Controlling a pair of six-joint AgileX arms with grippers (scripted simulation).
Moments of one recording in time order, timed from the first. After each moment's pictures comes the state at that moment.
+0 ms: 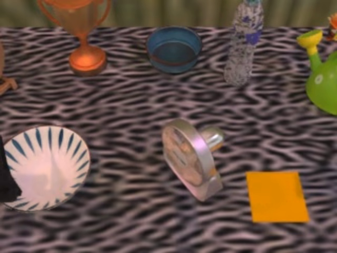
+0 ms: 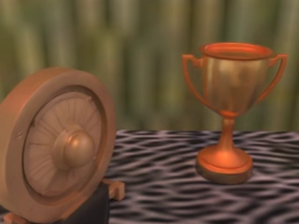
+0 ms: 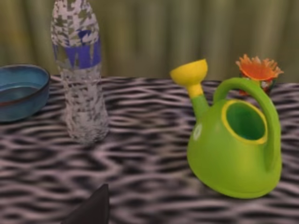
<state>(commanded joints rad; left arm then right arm) 0.00 0.00 0.00 0.00 0.00 0.00 0.09 0.22 0.22 -0.19 0.00 0.01</state>
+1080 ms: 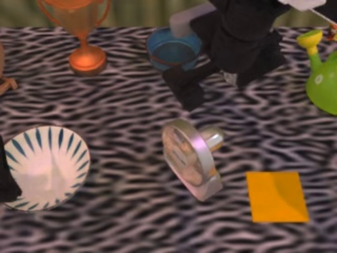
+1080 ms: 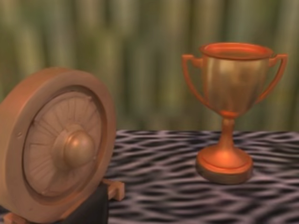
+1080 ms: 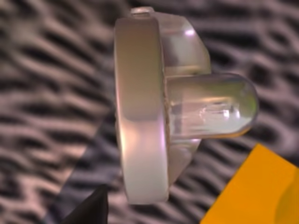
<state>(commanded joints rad) 0.00 0.00 0.00 0.00 0.00 0.00 0.66 2.01 2.01 -1.38 0.00 0.12</state>
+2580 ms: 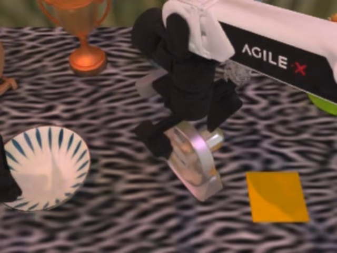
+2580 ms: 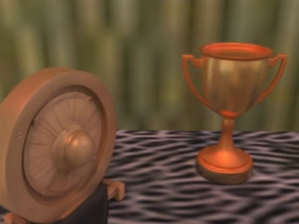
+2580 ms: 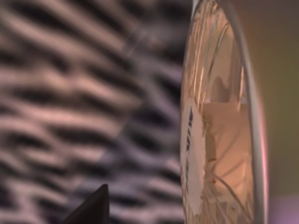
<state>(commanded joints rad) 0.00 0.00 0.00 0.00 0.00 0.00 0.75 2.24 2.01 -1.34 0.00 0.13</state>
